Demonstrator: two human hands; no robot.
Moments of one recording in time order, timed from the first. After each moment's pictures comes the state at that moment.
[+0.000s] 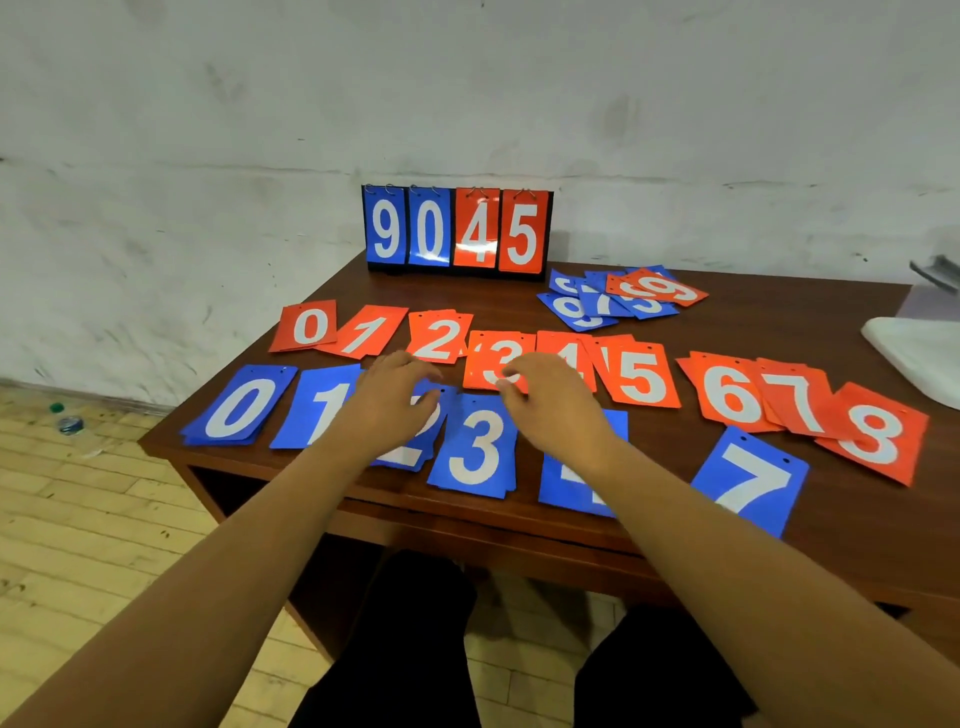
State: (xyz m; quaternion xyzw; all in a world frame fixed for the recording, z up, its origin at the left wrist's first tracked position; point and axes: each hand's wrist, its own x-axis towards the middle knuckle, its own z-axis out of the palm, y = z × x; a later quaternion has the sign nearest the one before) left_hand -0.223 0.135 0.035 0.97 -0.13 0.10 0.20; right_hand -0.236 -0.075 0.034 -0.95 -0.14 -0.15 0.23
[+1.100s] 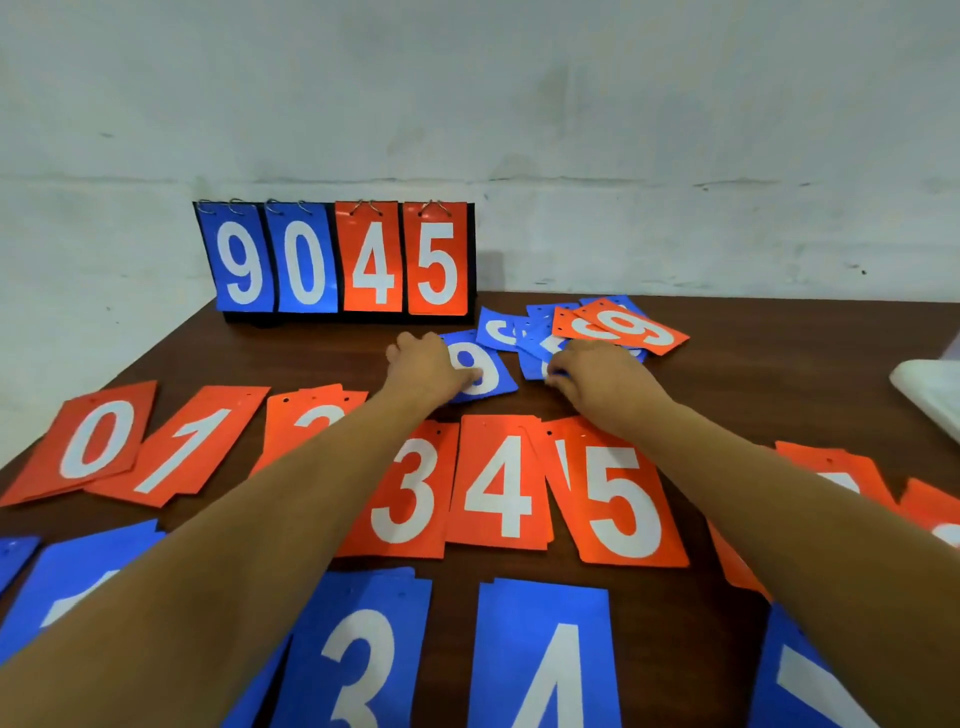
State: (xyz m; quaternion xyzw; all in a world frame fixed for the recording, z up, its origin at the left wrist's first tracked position) left_hand 0.049 -0.030 0.012 0.98 0.00 0.00 0.17; right_hand -0.012 -0.233 0.018 -0.99 -0.09 -0.08 0.04
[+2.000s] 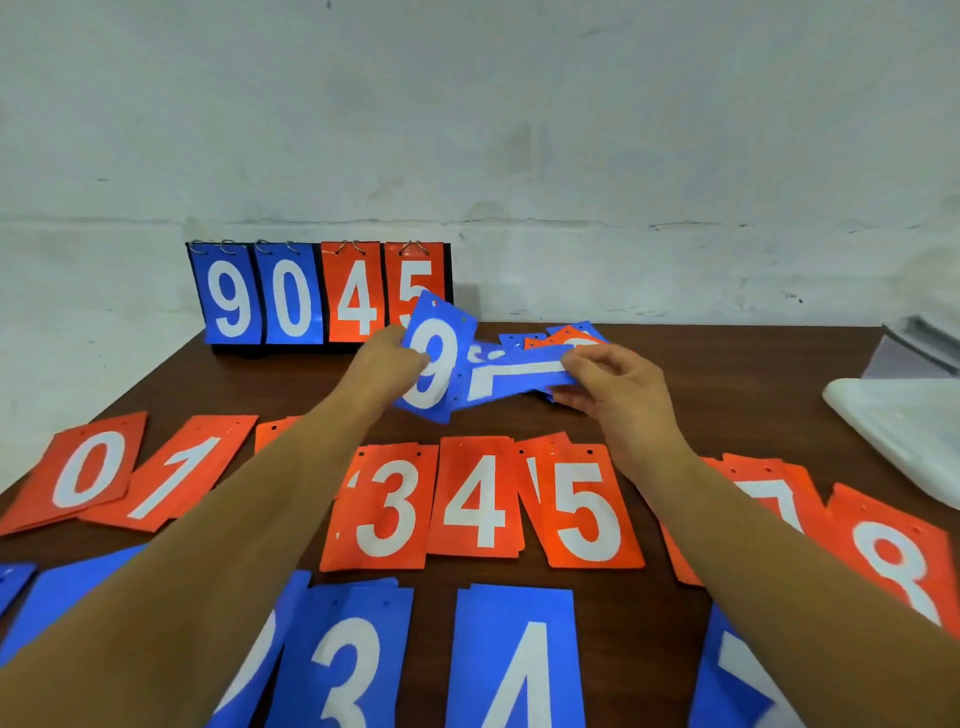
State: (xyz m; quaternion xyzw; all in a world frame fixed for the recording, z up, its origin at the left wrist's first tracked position) left_hand 0.019 -0.011 0.066 0.87 -0.02 0.00 0.49; right_hand -0.078 -0.227 0.054 -0.65 0.12 -0.18 0.73
